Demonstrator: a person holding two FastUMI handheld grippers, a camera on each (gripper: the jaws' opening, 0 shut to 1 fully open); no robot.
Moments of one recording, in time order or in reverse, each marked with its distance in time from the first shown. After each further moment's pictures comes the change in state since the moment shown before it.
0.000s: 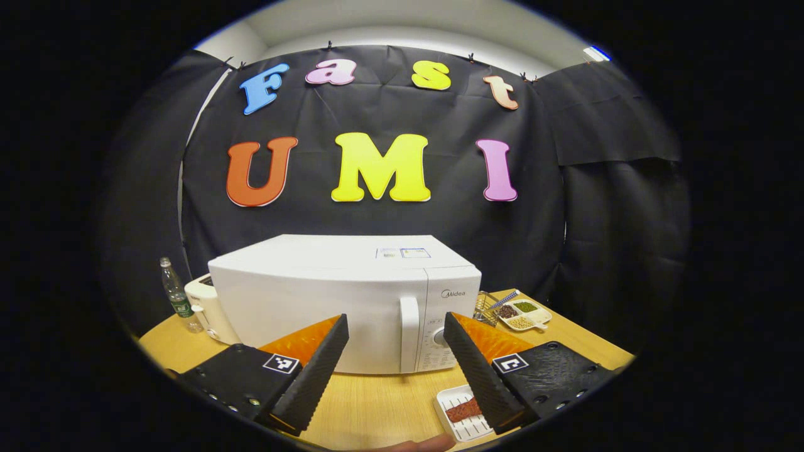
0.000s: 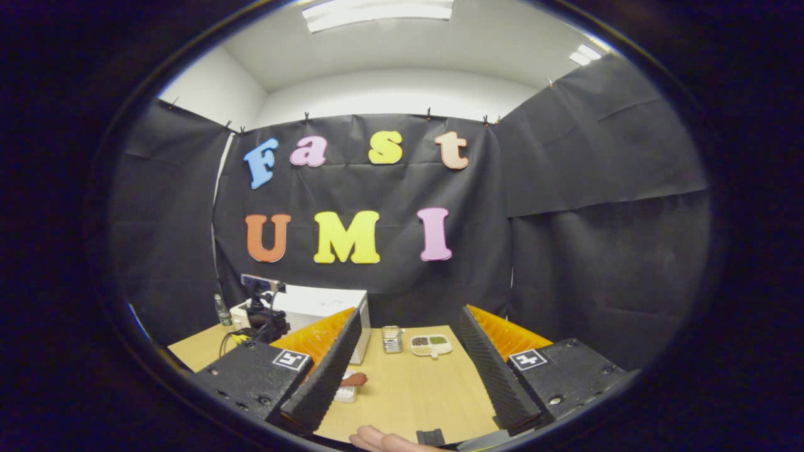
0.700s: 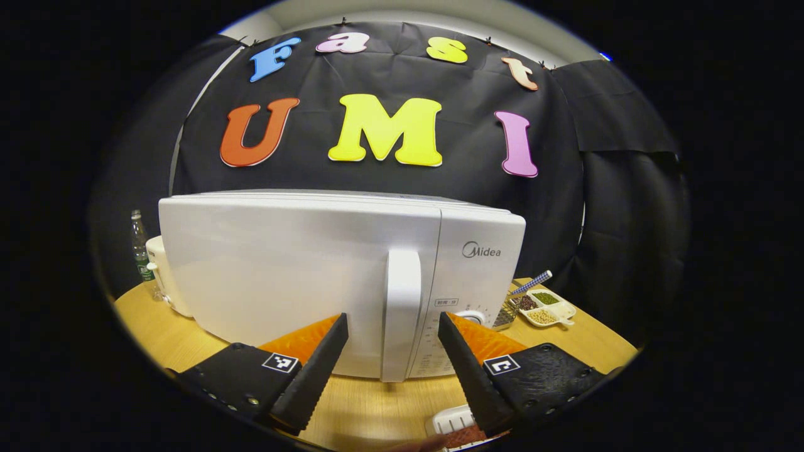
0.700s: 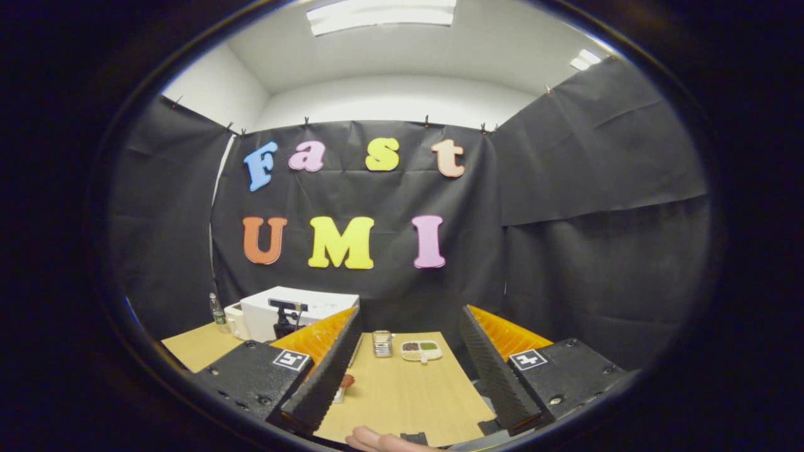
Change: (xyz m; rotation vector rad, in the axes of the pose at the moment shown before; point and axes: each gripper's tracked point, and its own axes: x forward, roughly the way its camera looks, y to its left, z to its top) left arm 0.076 -0.009 -0.048 -0.047 0.013 0.043; right arm -0.002 -0.028 0.002 -0.035 -0.022 -0.012
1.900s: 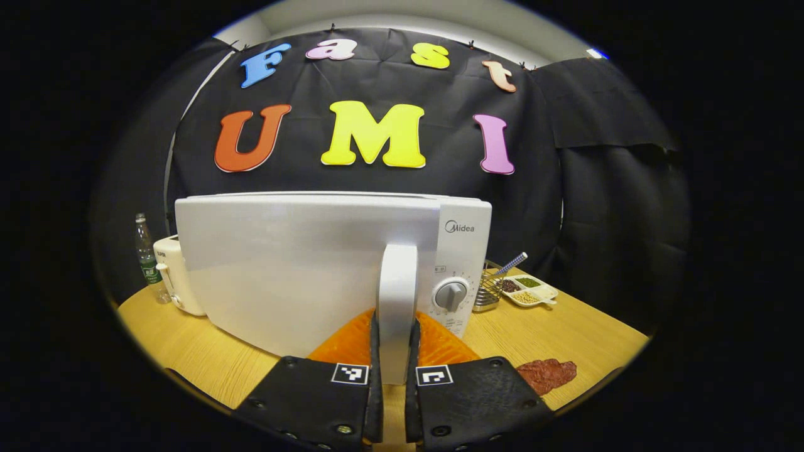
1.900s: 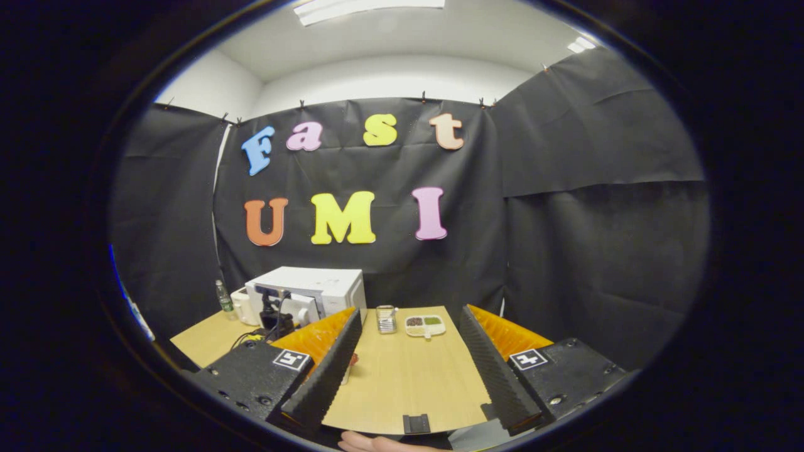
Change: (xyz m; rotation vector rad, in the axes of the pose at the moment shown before) left arm -0.072 0.012 -0.020 0.050 0.006 -0.109; right arm -0.006 -0.010 -0.033 0.038 0.116 0.003
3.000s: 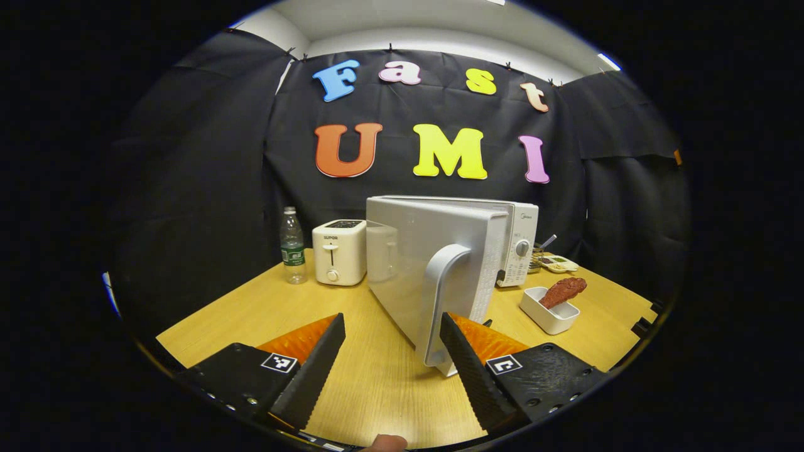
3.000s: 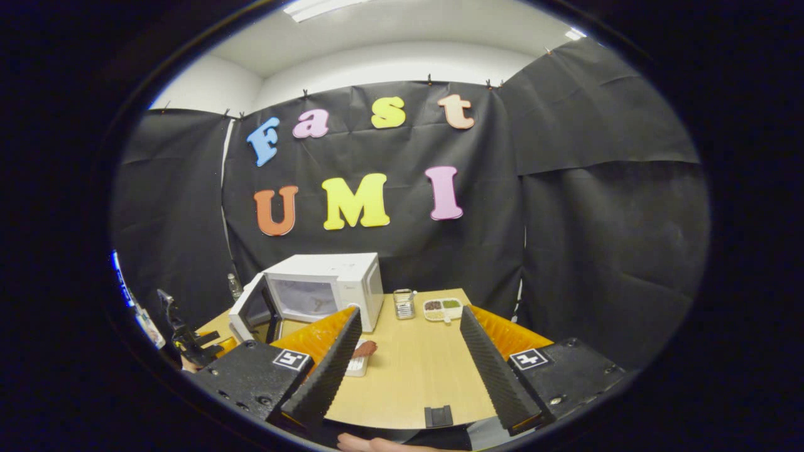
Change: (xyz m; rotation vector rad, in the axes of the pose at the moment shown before) left arm -0.267 0.182 -0.021 -0.020 0.007 0.212; right arm 0.019 0.029 -0.036 0.034 0.086 0.057
